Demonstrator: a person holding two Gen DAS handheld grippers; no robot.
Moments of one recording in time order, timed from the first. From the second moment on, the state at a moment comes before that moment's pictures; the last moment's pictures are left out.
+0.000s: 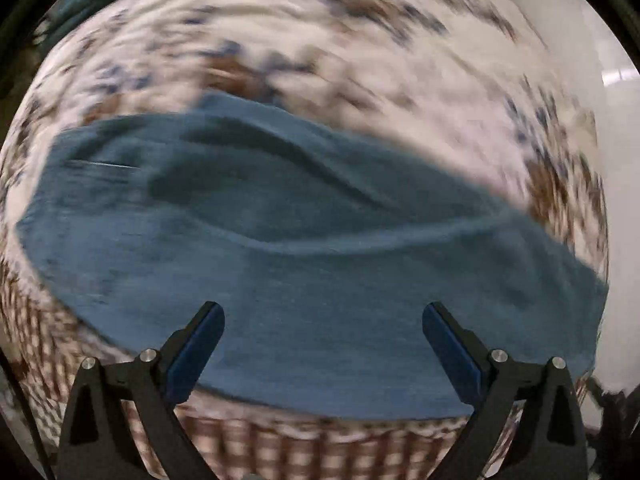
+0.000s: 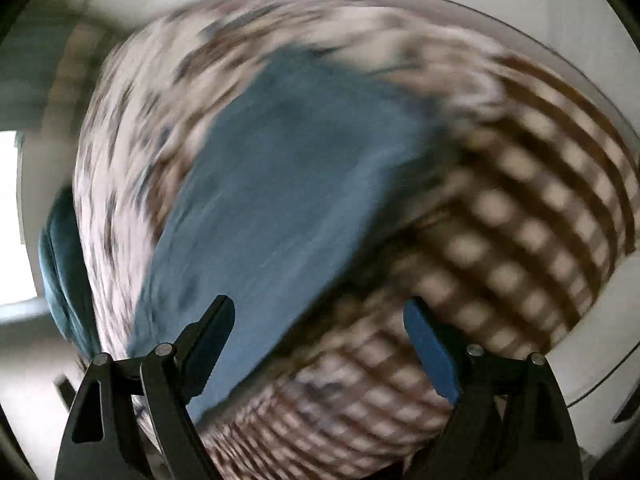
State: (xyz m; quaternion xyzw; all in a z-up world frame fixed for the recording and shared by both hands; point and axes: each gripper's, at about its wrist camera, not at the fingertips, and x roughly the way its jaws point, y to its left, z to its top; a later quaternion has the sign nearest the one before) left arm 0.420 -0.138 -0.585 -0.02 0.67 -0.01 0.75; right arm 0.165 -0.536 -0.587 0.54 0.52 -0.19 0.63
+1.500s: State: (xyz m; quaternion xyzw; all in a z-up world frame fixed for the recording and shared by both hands) left arm 0.492 -0.179 -0.632 0.06 0.68 0.00 0.73; right arm 0.243 -0.582 -0.661 0.55 0.44 -0.18 0.68
